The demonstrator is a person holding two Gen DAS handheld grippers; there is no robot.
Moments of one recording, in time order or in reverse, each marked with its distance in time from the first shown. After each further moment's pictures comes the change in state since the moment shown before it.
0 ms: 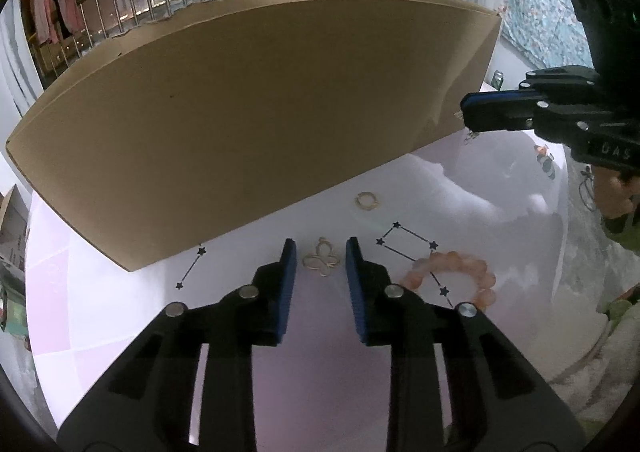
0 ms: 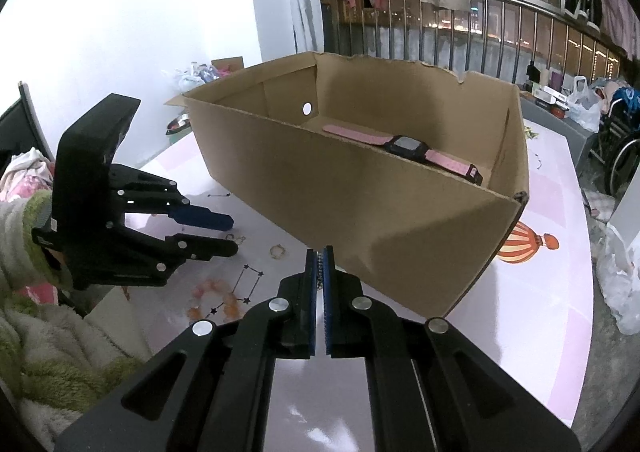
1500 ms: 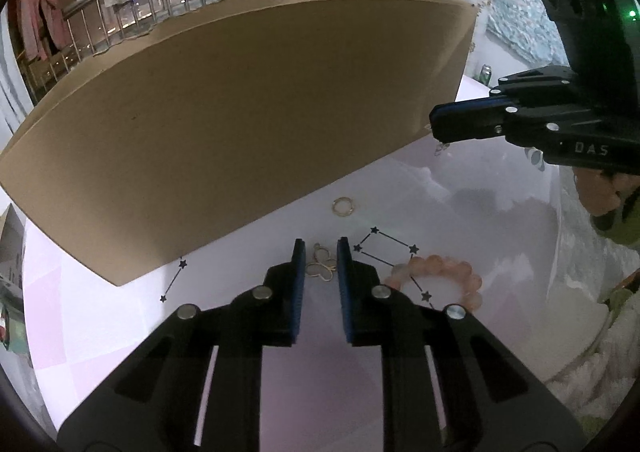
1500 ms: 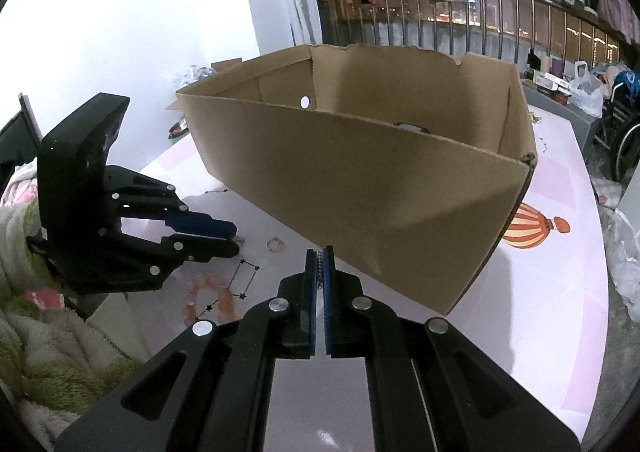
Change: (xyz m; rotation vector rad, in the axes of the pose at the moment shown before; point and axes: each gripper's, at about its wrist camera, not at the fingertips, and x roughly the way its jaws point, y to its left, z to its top) left arm 0.005 -0.016 -0.003 0.054 -0.030 -0.016; right arm 0.010 -0.007 -0.010 0.047 0.001 0.030
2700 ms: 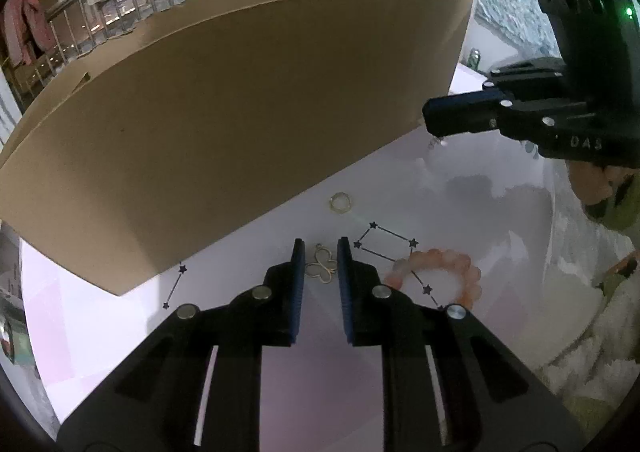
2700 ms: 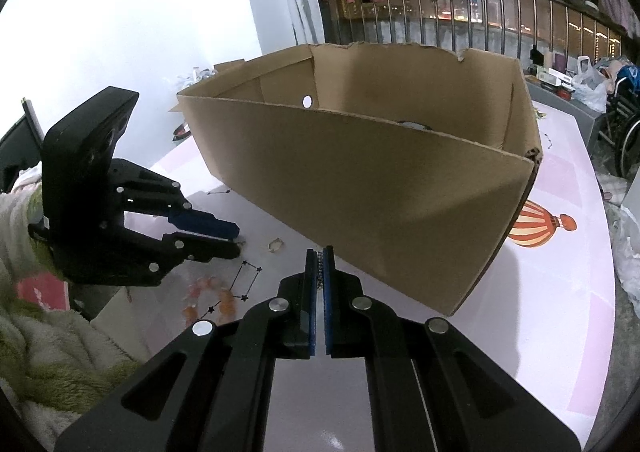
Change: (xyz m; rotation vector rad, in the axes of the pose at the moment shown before) left arm 0.006 0.010 0.017 0.044 0.066 -0.040; right arm 0.002 -0.002 0.003 0.008 0.003 0.020
